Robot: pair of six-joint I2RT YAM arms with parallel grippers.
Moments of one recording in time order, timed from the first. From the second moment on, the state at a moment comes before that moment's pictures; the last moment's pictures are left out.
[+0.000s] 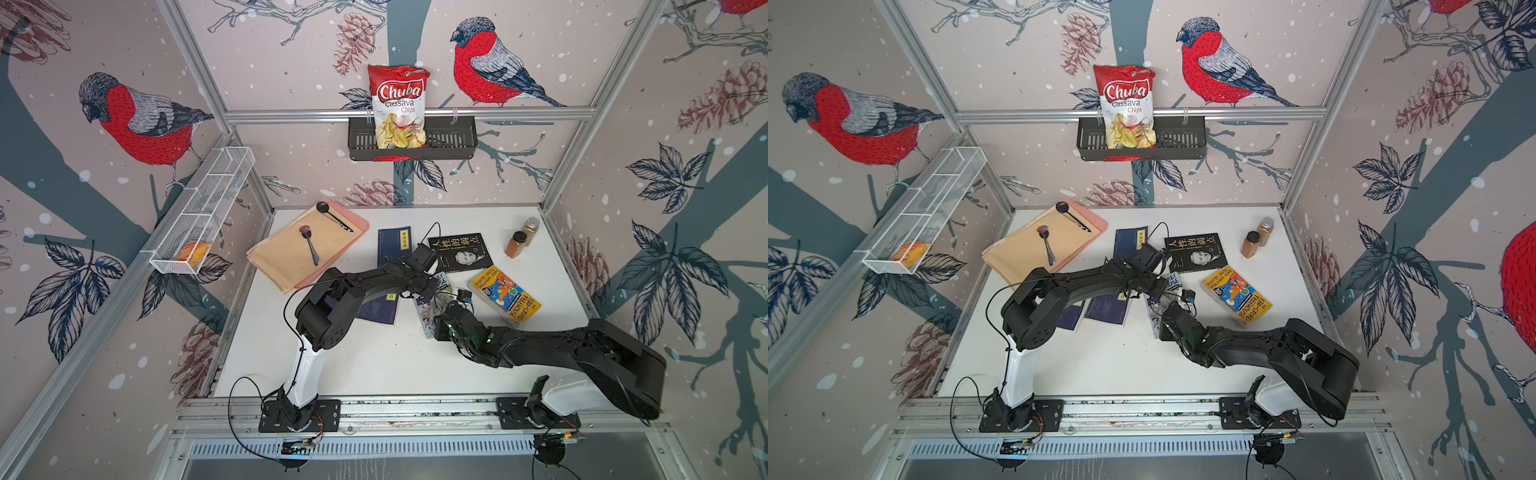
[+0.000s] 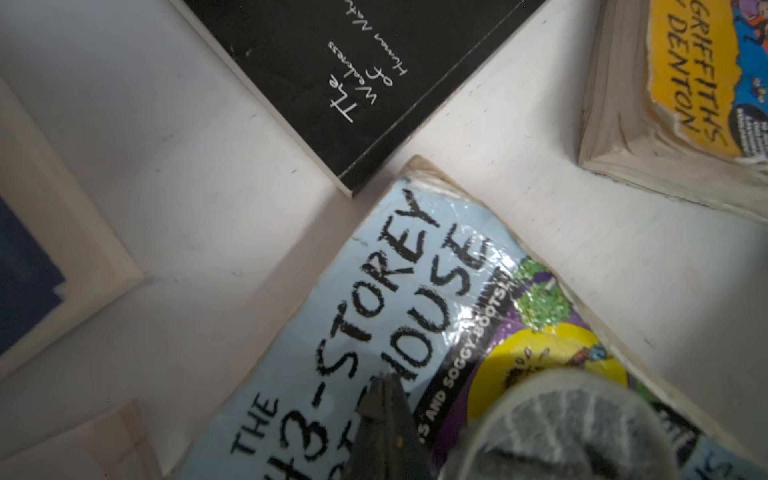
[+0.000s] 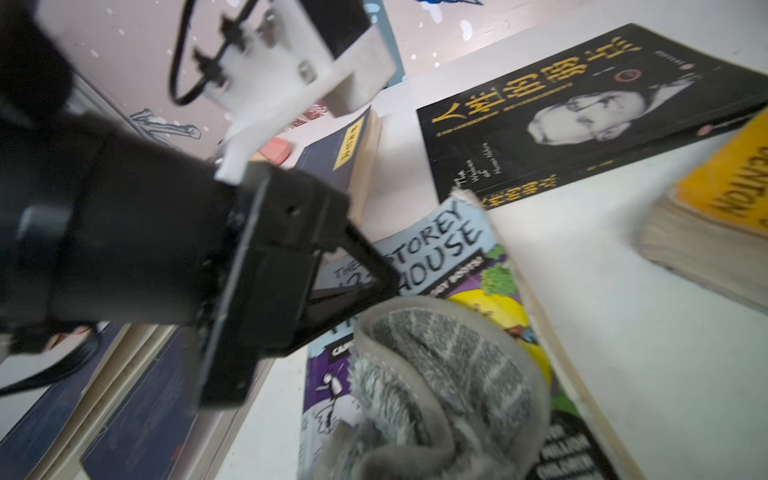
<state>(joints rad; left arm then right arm) -0.78 2.10 1.43 -0.37 0.08 -0.19 1.00 1.44 0.44 0.22 0.26 0.79</state>
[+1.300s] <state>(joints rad) -0.77 2.10 1.37 -0.21 0.07 -0.19 0.80 1.30 0.31 0.27 0.12 0.80</state>
